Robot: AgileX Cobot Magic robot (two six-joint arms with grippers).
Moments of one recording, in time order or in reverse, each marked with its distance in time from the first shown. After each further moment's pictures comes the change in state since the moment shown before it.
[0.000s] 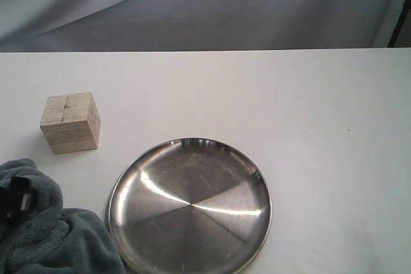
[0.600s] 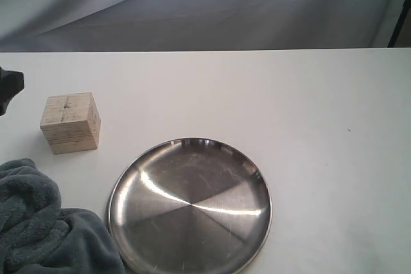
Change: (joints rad) left arm 0.000 -0.183 -0.223 -0.007 -0.085 0.028; right arm 0.000 0.000 0.000 0.000 0.000 0.000
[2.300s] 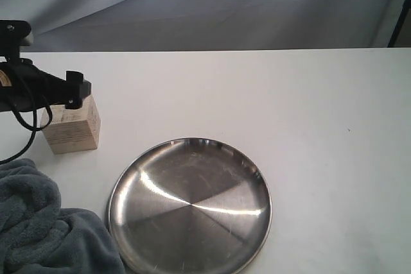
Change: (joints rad) left arm 0.000 0.618 -0.165 -0.043 -0.326 0.002; right arm 0.000 0.000 0.000 0.000 0.000 0.000
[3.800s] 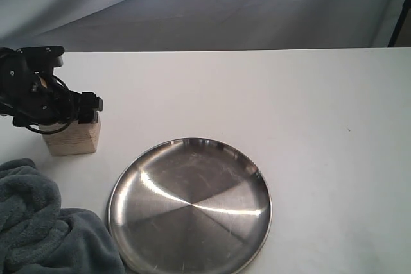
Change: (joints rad) left arm 0.000 0.283 -0.275 -0.041 0.390 -0.051; right arm 0.000 0.000 0.000 0.000 0.000 0.000
